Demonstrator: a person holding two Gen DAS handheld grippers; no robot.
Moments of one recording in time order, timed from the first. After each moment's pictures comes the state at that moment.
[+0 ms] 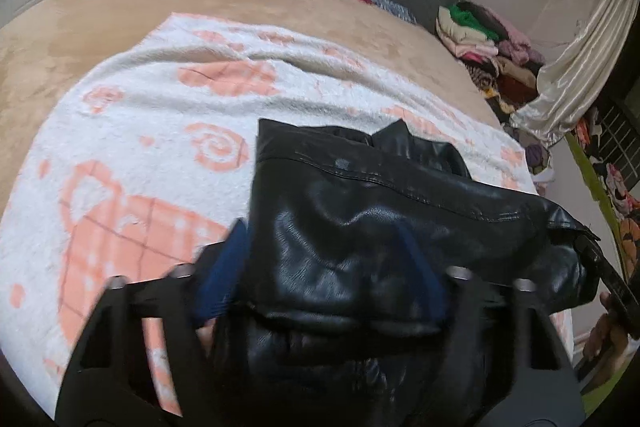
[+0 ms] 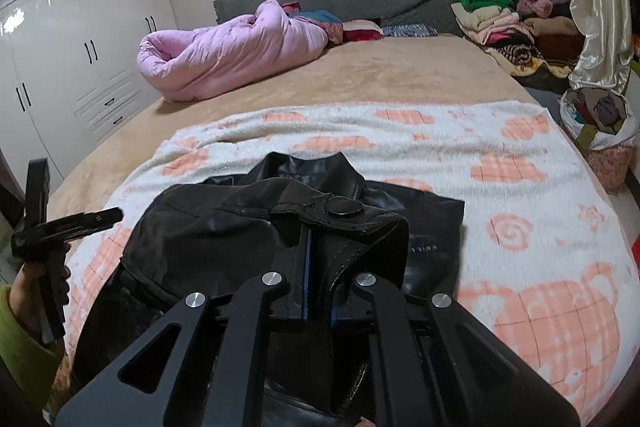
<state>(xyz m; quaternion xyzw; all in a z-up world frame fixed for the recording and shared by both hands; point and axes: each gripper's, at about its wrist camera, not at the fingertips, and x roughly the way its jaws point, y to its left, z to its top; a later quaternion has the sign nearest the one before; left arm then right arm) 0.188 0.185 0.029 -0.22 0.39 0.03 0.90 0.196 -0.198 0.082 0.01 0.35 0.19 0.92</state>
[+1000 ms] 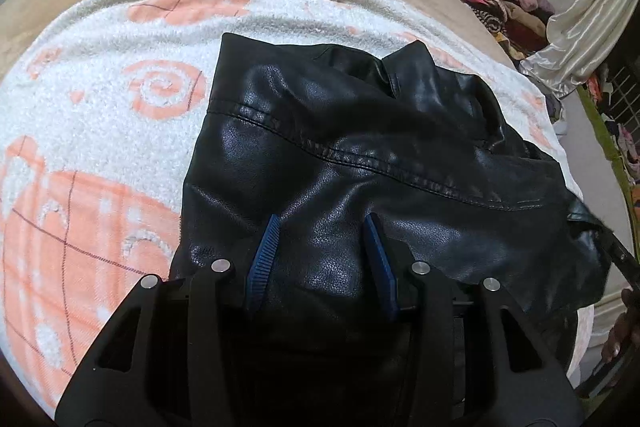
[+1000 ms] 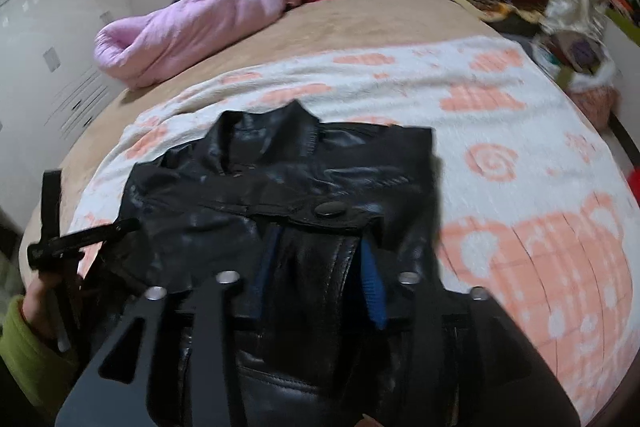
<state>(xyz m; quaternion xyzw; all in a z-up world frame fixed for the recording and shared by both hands) 0.227 0.164 -0.038 -0.19 0.47 0.01 0.86 0.202 -0.225 0.040 0.06 0.42 0.11 0.90</state>
